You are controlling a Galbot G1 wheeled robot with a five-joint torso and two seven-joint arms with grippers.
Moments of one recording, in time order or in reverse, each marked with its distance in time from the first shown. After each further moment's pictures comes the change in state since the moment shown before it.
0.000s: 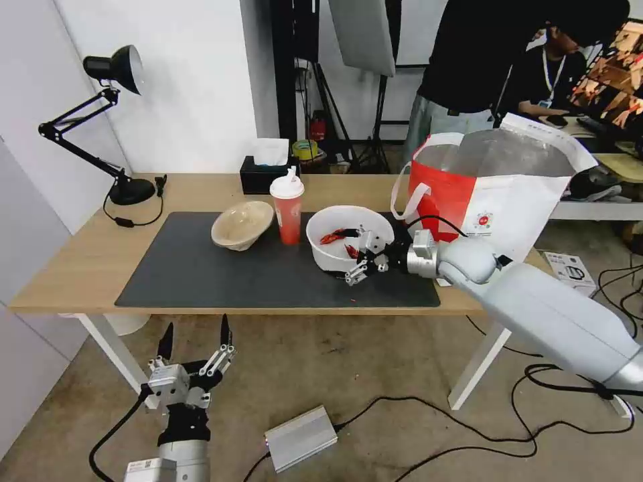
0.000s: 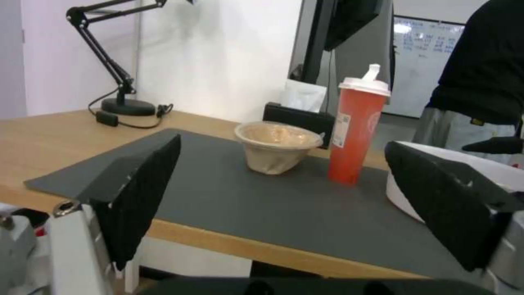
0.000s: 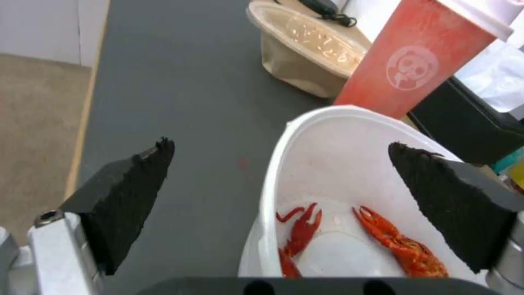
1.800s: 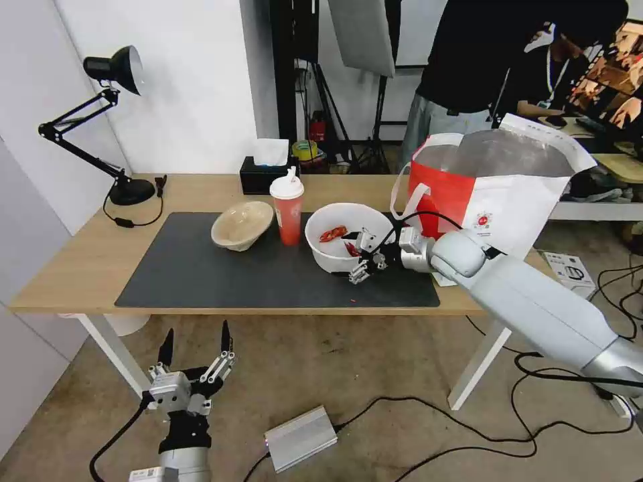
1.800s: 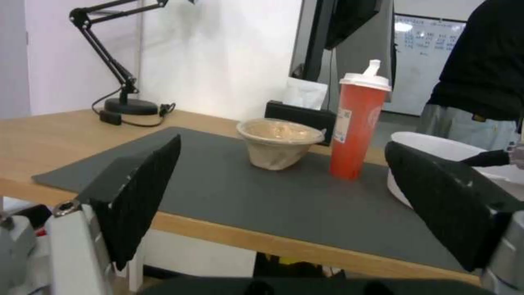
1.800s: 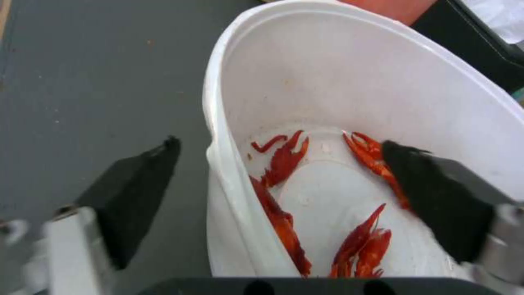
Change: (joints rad) left arm 0.018 -0.001 0.003 0.015 0.015 -0.033 -0.005; right arm 0.018 0.048 0.010 -0.075 -0.125 -0.137 -0.013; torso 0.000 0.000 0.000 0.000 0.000
